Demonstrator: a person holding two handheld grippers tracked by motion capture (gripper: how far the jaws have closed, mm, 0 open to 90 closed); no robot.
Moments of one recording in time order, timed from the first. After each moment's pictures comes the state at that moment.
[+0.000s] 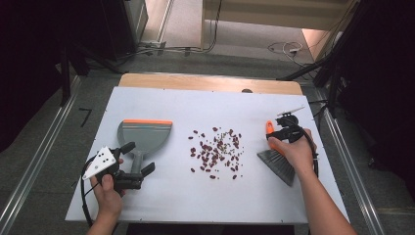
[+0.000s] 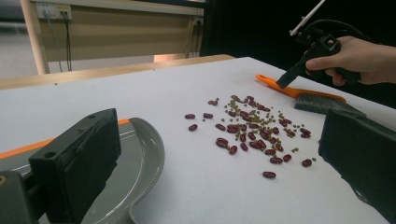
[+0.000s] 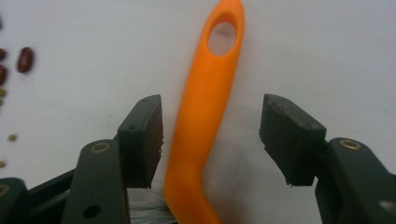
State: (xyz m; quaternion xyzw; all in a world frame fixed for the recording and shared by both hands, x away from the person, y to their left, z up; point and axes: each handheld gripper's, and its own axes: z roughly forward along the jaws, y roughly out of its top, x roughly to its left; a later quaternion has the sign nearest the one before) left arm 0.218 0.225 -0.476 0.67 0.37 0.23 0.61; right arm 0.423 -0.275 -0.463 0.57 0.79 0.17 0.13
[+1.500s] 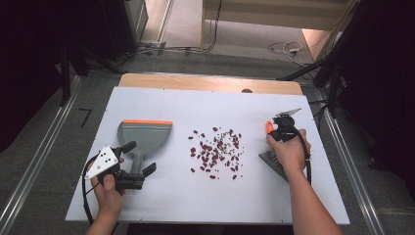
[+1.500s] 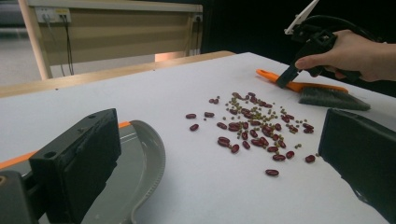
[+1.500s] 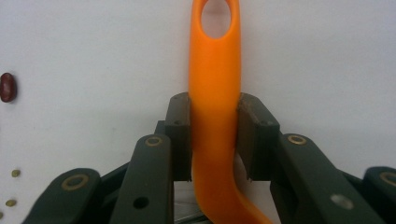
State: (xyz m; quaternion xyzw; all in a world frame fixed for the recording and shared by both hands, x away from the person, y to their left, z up) left arm 0.219 0.223 -0.471 0.68 0.36 0.24 0.59; right arm 0.422 -0.262 -0.470 0.65 0.74 0.15 0.12
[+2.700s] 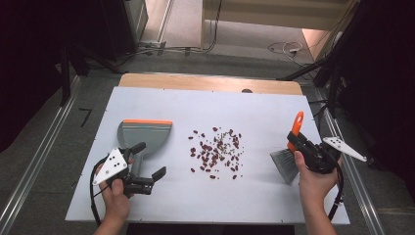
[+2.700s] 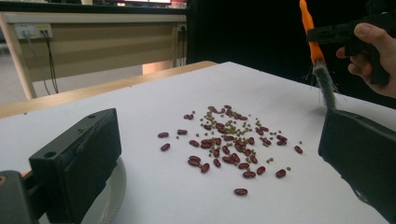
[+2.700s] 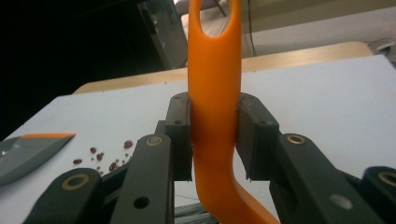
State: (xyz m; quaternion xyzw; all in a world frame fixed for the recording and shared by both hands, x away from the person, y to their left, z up) left arm 0.209 0.192 -0.456 0.69 0.32 0.24 0.61; right arm 0.289 -0.320 -0.425 0.53 0.61 0.54 0.23
